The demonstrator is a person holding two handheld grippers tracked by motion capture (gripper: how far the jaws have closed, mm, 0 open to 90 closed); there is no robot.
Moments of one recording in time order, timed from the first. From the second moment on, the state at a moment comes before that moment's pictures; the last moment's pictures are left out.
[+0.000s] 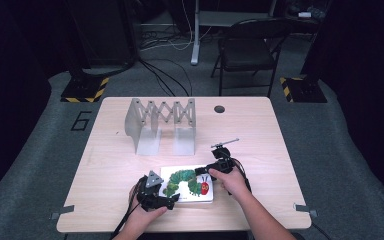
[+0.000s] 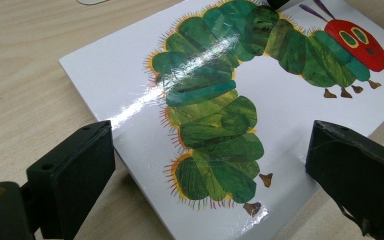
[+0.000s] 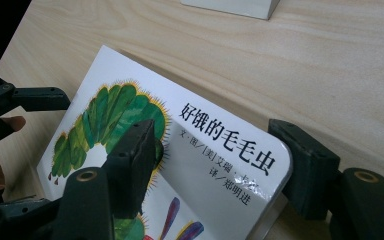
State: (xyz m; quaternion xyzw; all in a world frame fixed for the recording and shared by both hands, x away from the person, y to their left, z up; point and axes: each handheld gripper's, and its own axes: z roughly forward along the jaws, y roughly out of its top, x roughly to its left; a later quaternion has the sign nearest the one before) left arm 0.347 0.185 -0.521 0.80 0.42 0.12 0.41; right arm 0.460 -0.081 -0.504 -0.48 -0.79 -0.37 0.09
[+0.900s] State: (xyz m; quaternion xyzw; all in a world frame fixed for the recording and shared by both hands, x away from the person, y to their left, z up) left arm 0.347 0.187 -0.526 0.80 0.42 0.11 0.41; right arm 0.457 -0.081 -0.501 -0.48 -0.79 -0.36 0.08
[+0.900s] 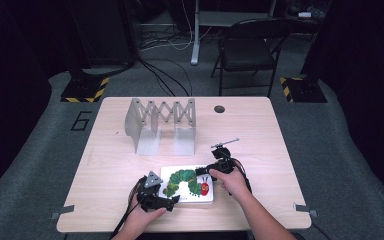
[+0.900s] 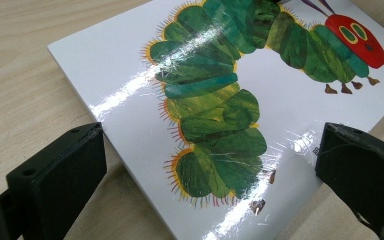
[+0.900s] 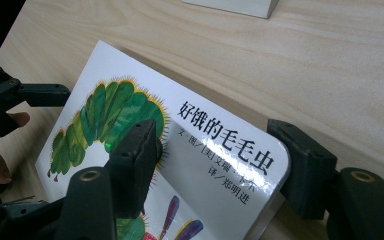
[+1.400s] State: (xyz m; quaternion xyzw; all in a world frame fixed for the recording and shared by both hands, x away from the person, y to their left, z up) left arm 0.344 0.189 -0.526 0.80 0.42 0.12 0.41; right arm 0.448 -0.083 -0.488 -0.46 -0.80 -0.37 0.07
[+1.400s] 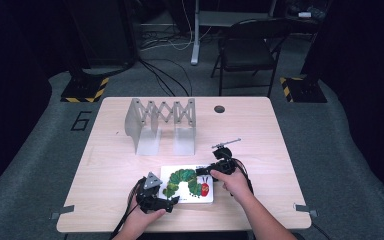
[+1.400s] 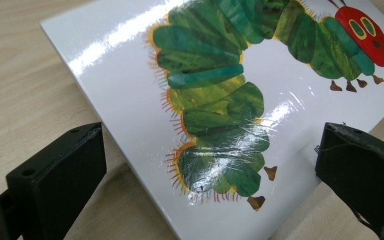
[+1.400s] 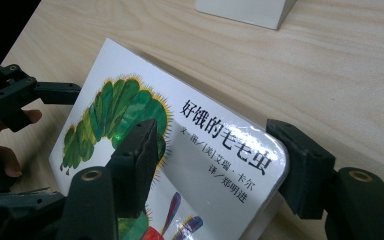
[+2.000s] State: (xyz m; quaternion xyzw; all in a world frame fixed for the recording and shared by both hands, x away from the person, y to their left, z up) left arm 0.344 0.190 -0.527 0.81 0.41 0.10 0.41; right arm 0.440 -0.082 -0.476 -0.46 -0.80 -0.39 0.06
